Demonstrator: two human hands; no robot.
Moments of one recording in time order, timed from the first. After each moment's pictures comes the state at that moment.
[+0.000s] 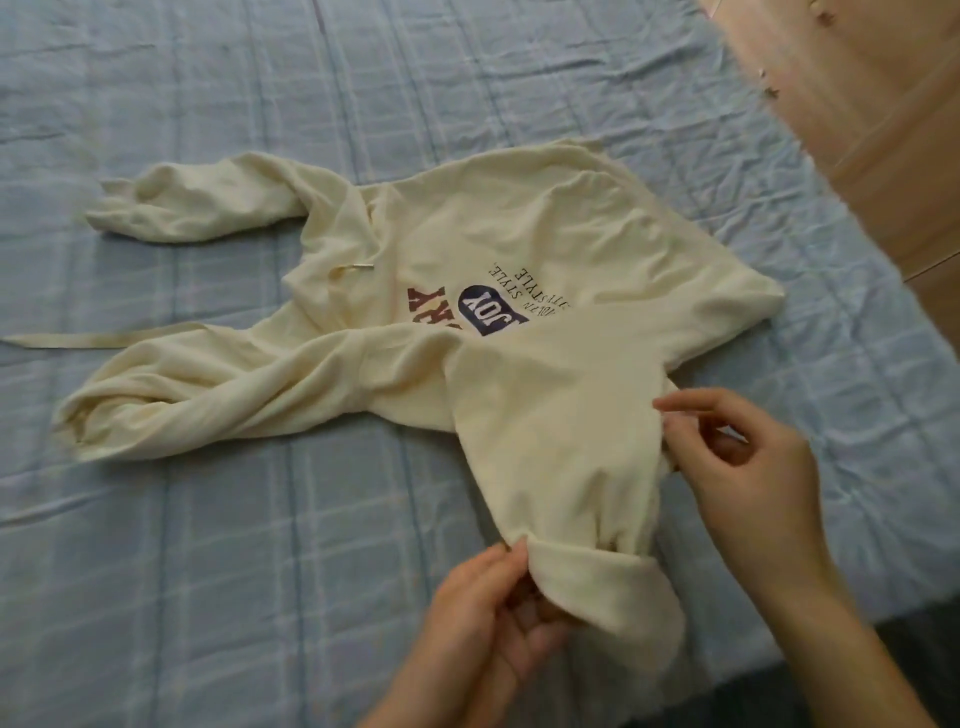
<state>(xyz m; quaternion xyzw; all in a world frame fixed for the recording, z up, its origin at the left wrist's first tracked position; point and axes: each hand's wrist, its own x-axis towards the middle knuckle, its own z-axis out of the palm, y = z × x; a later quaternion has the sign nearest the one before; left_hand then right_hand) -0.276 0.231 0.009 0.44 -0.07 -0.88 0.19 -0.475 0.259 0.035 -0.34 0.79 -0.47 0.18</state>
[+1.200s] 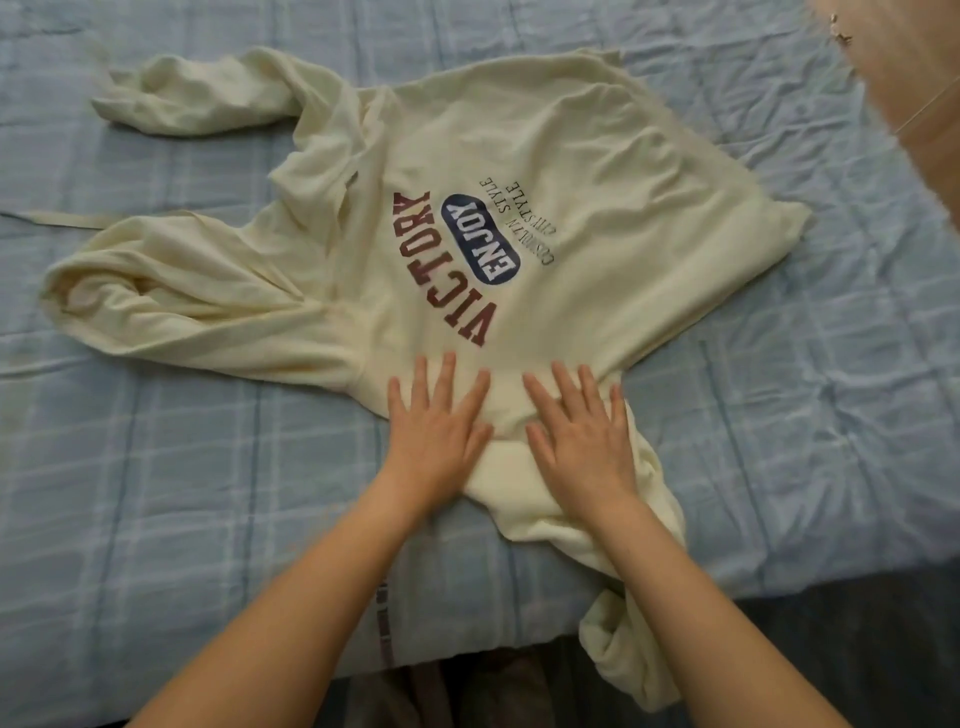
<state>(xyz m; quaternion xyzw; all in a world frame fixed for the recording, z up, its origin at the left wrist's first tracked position) -0.298 0.208 -0.141 0.46 -0.88 -0.11 -0.11 -0.464 0.297 -0.128 -0.60 0.79 -0.04 0.16</state>
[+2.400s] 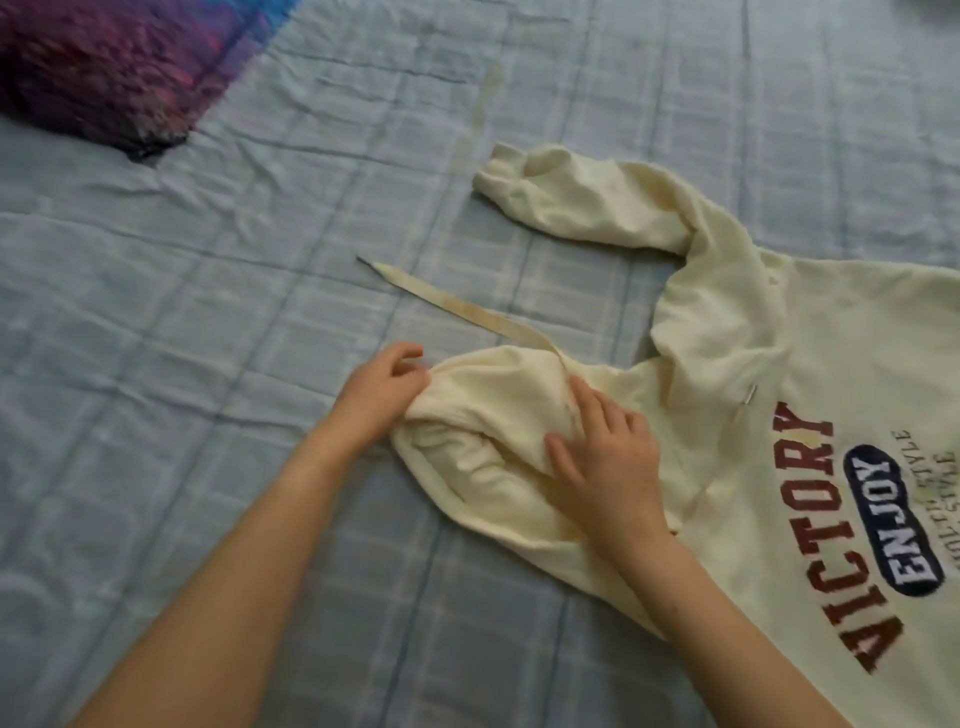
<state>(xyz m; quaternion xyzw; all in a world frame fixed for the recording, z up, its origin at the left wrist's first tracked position) 0.031 -0.078 -0.097 0.71 -0.51 -0.43 0.20 -0.204 -0.001 -0.109 -0.67 0.71 -0.14 0.17</state>
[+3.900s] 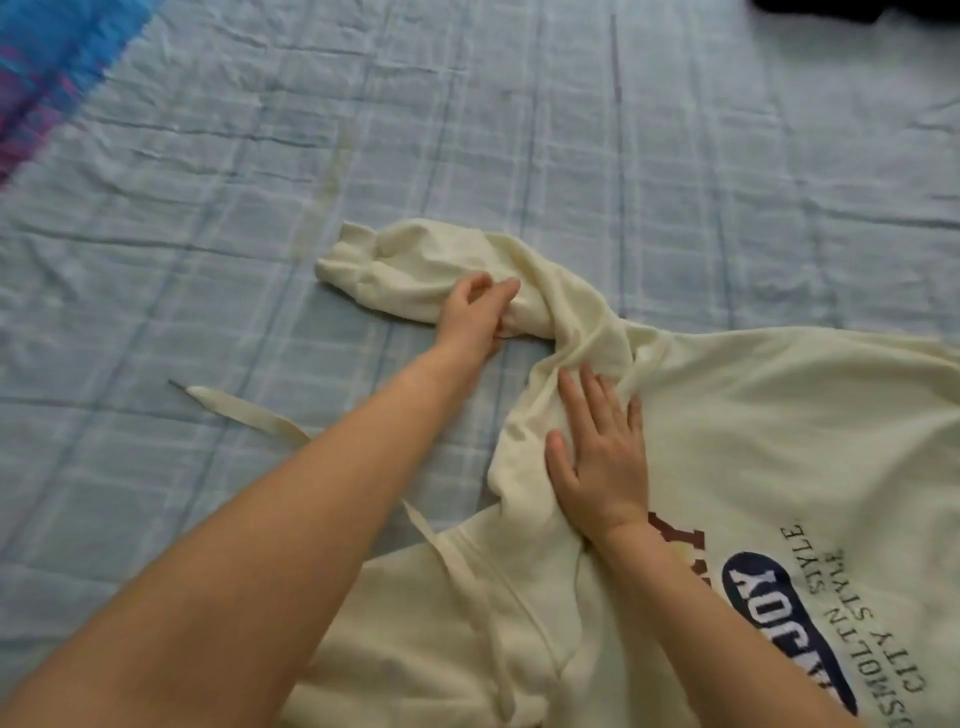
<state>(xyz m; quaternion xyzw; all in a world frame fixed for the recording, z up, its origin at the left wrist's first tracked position) -0.208 -0.276 -0.106 0.59 -0.33 -0.63 0.38 -0.340 -0.132 -0.162 -0.67 0.72 -0.17 0.12</state>
